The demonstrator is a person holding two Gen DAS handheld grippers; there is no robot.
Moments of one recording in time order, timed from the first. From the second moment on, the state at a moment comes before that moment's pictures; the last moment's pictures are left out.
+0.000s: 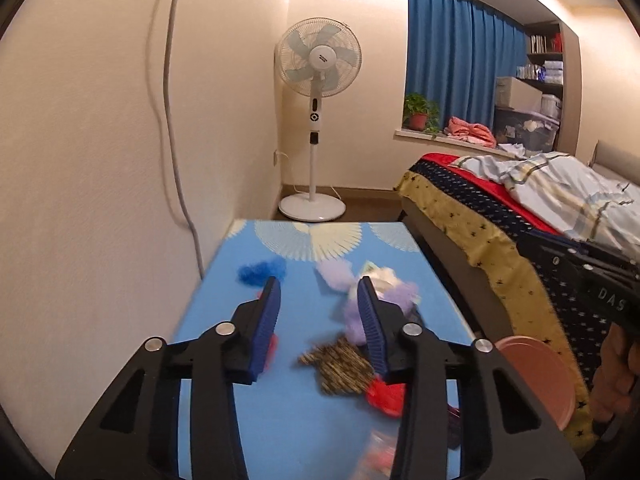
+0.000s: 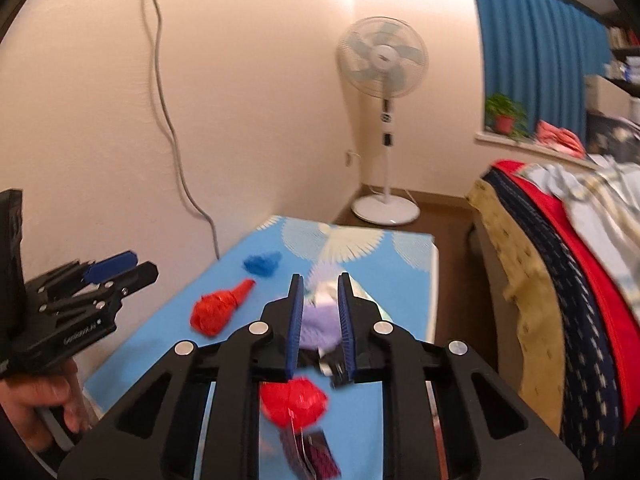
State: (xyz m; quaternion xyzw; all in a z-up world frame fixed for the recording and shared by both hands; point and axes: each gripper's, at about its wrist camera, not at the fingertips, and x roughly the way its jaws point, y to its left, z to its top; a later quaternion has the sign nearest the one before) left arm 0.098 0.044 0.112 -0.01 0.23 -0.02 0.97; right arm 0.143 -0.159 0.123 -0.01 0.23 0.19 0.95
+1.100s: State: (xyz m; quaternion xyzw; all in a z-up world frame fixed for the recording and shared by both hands) left arm 0.199 0.098 -0.015 -0.09 0.36 0.07 0.93; right arm 0.255 -0.059 -0.005 -0.06 0.35 0.24 0.91
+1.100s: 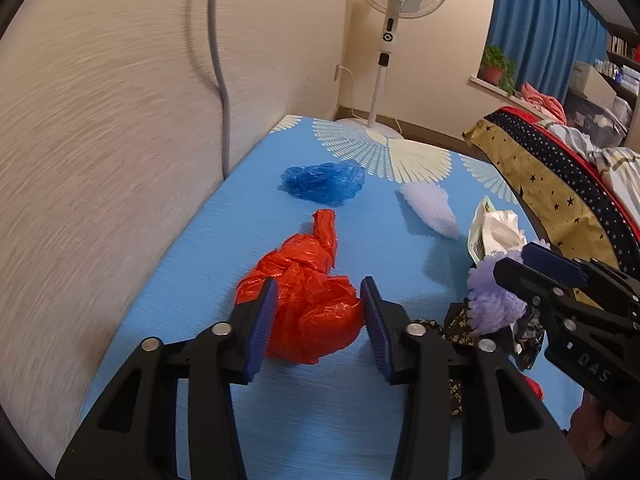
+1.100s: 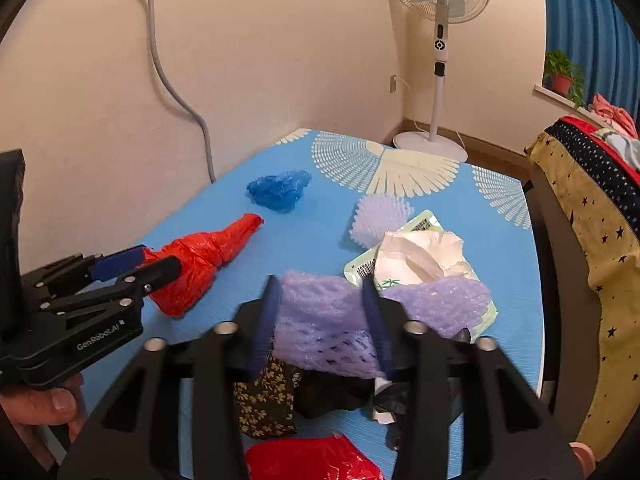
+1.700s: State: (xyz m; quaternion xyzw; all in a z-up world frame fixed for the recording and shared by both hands) left arm 0.175 0.097 0.026 -0.11 0.31 0.06 0.94; right arm 0.226 -0.081 0.057 -0.01 0.28 0.26 0.92
